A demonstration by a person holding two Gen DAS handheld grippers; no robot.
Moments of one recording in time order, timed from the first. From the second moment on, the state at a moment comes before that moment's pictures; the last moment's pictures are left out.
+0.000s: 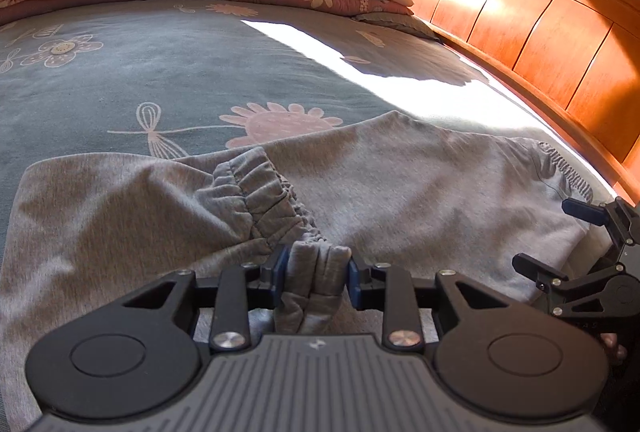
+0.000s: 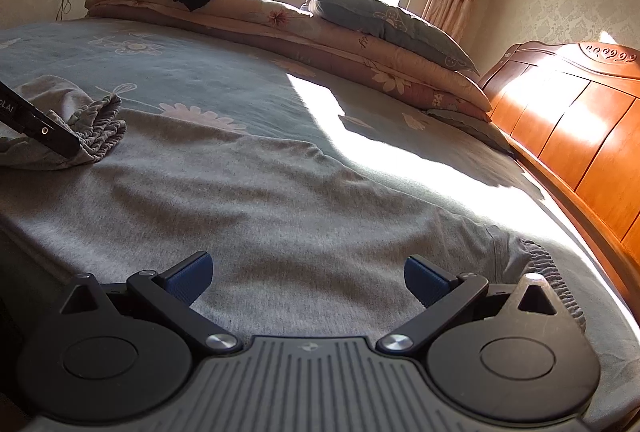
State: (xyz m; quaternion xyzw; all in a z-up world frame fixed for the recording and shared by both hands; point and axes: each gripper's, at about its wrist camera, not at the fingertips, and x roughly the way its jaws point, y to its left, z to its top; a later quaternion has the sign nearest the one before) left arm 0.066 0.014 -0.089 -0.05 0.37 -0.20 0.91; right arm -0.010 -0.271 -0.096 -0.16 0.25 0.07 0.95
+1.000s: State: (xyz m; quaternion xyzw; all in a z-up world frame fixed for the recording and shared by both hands) left arm 0.021 0.142 -0.076 -0.13 0.33 -0.11 0.93; right arm 0.174 -0.194 -0.114 0.33 0.52 0.34 0.71
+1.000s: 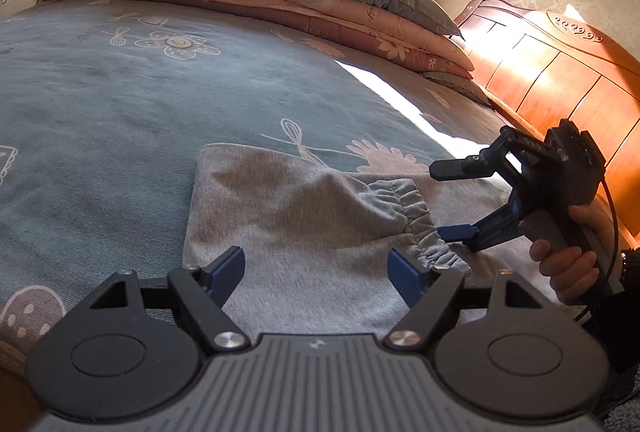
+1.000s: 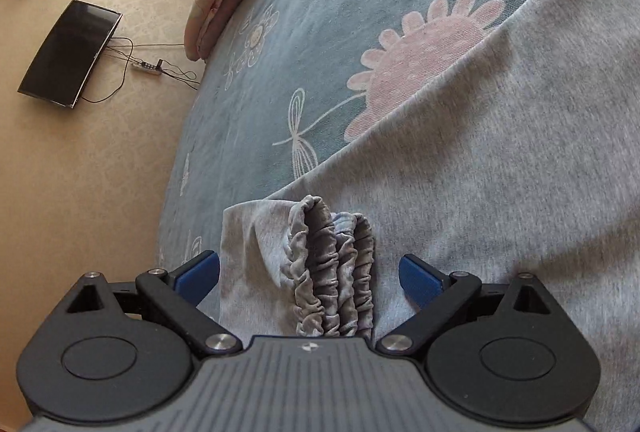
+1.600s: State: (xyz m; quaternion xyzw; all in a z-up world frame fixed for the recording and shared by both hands) left arm 0.032 0.141 -0.090 -0.14 0.34 -0.11 0.92; right arm 0.173 -0.170 -0.104 0.25 0.52 0.36 0.73
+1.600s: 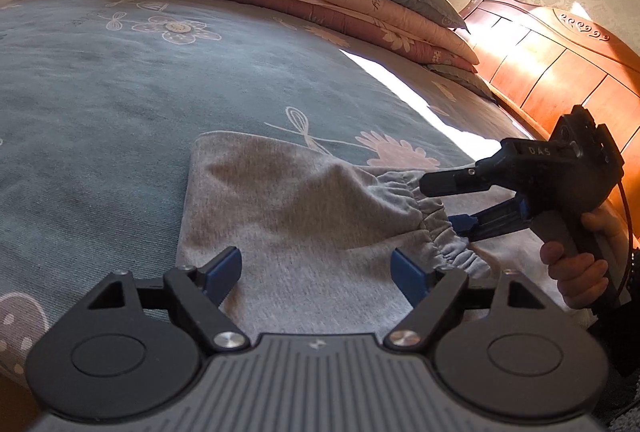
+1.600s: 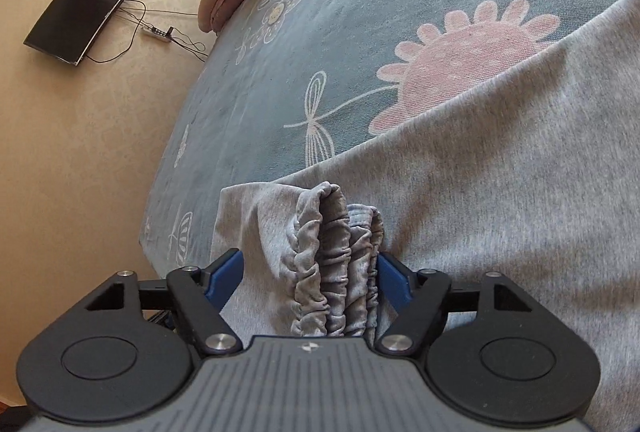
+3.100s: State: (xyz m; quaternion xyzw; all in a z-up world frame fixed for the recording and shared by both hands) left arm 0.052 0.131 -0.107 -0.14 0.37 -0.13 0.91; right arm 0.145 -0.191 -0.105 0.23 0.52 0.29 0.77
